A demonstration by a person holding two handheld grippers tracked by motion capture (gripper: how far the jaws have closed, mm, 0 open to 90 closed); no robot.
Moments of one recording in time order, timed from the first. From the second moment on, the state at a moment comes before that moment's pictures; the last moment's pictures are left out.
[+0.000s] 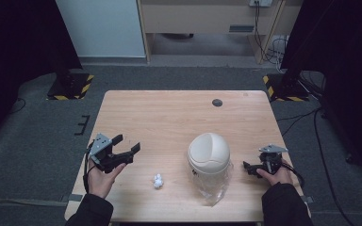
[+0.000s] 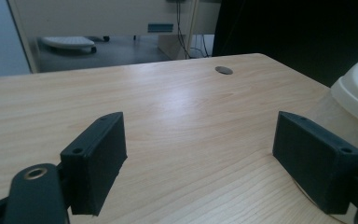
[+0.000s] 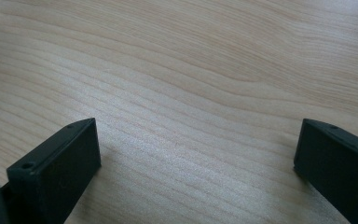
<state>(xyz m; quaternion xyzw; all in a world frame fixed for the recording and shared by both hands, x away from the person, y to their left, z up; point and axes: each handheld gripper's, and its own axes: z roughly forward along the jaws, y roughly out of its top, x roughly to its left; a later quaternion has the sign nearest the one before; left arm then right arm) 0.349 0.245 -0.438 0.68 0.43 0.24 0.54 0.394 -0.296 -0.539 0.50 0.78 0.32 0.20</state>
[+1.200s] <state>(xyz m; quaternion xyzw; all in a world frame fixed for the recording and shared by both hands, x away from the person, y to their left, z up) 0.374 0.139 -0.403 0.72 0.34 0.19 0.57 0.394 -0.296 -0.539 0.50 0.78 0.32 0.20</state>
